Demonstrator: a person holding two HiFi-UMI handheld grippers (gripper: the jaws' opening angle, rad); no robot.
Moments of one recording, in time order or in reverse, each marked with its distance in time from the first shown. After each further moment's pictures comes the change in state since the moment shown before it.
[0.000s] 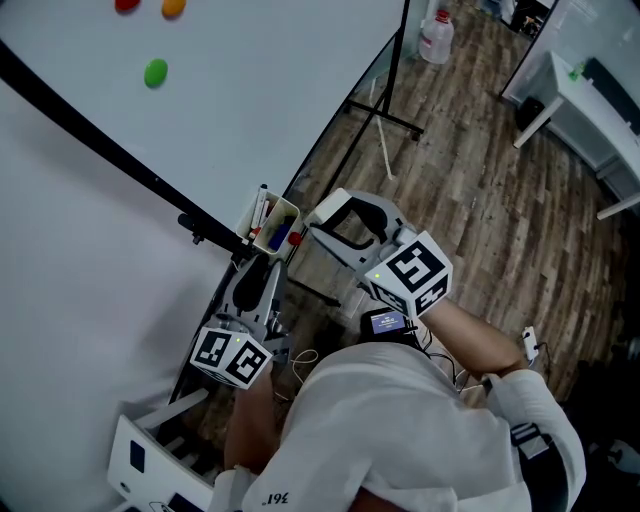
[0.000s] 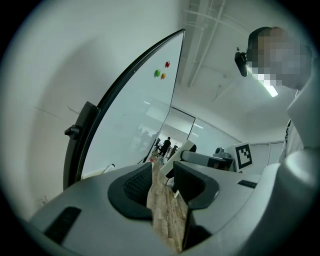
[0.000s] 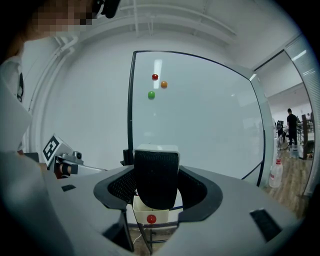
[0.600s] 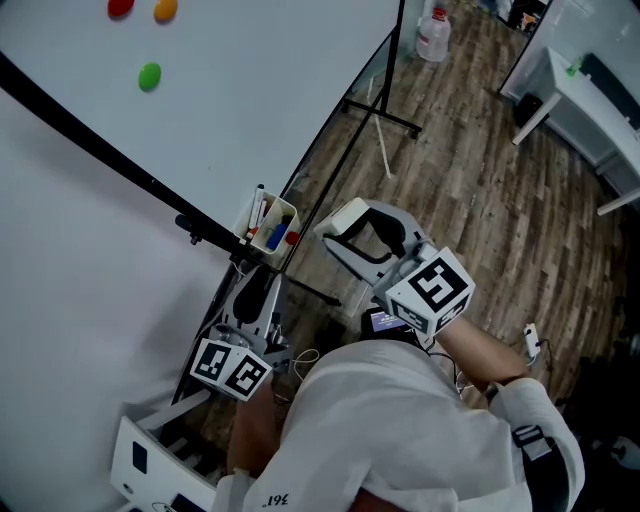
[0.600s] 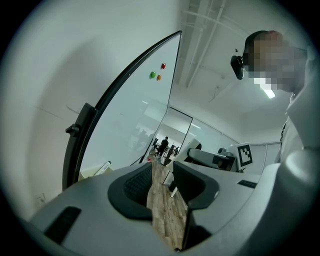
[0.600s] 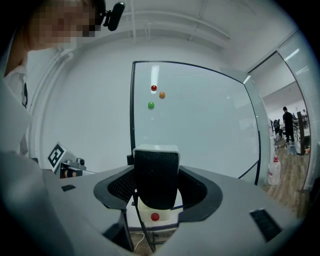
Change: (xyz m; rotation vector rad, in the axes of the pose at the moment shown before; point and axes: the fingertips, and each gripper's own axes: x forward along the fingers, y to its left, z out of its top) left arm -0.016 -0.014 -0.004 -0.012 0.010 -0.011; right arm -0.037 0.007 0.011 0.027 -0.050 -0.014
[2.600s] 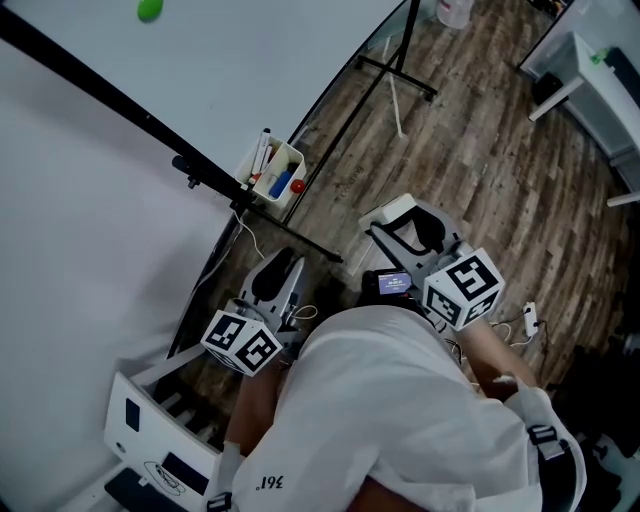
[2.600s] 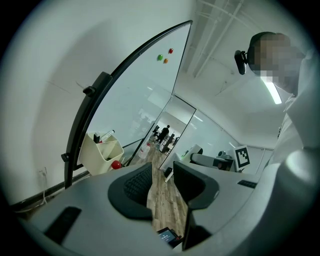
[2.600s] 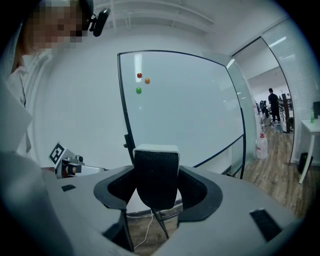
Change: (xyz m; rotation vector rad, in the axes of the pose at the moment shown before) left arm -0.029 -0.015 -0.074 -0.106 0.153 -0.015; right arm -0.066 -0.002 -0.084 0.165 0.155 -0.092
